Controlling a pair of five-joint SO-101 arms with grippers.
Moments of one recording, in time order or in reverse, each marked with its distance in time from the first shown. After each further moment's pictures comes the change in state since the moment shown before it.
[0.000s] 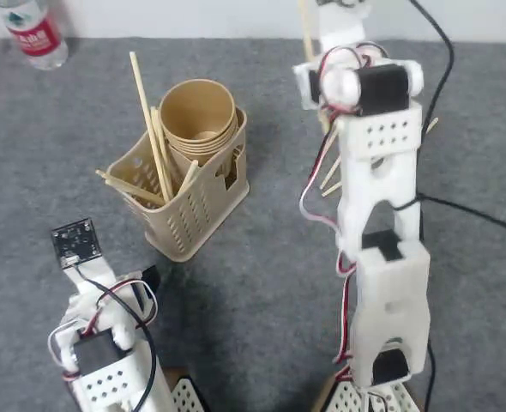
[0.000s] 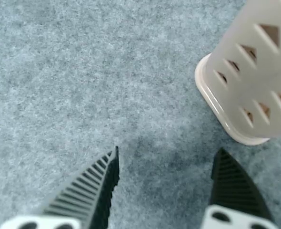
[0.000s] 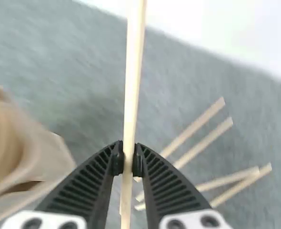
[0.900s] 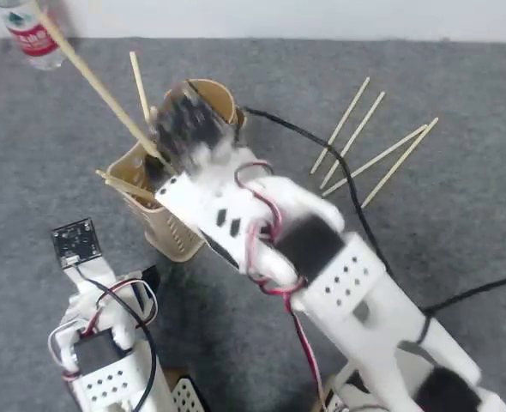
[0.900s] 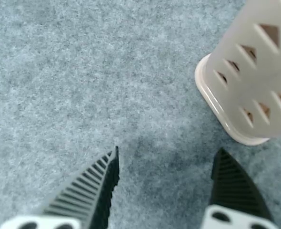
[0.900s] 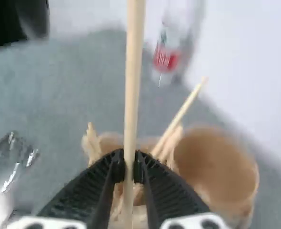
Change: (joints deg) left arm 0.0 0.0 0.0 0.0 0.0; right arm -32.0 -59.9 96.4 -61.7 2.9
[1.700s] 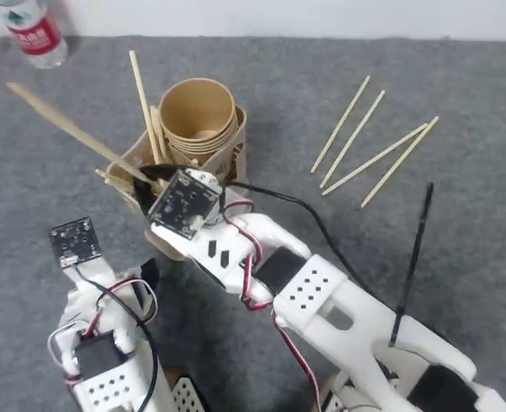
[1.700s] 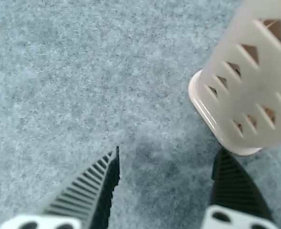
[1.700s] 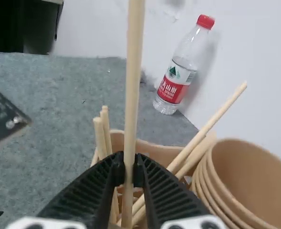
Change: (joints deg) left arm 0.5 -3.5 0.1 0.0 0.0; right arm -2.2 3.2 28.9 -38.2 6.7
